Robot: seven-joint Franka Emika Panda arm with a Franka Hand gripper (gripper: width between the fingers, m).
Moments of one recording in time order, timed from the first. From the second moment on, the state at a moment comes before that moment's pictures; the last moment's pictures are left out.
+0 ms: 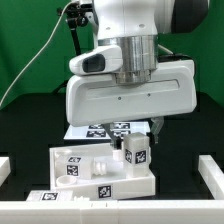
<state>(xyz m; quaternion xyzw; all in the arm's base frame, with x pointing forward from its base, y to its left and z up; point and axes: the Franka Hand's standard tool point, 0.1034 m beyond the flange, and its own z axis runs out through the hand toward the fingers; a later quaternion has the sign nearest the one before) 0.602 0.045 0.077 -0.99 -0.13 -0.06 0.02</state>
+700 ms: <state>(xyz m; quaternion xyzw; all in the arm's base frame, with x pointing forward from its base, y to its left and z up) 0.602 0.046 0.077 -1.00 -0.02 -0.05 0.03</state>
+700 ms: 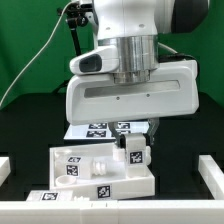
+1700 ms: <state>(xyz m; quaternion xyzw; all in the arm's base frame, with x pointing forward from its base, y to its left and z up) 0.602 0.054 0.077 -0.90 0.44 -0.04 0.05</state>
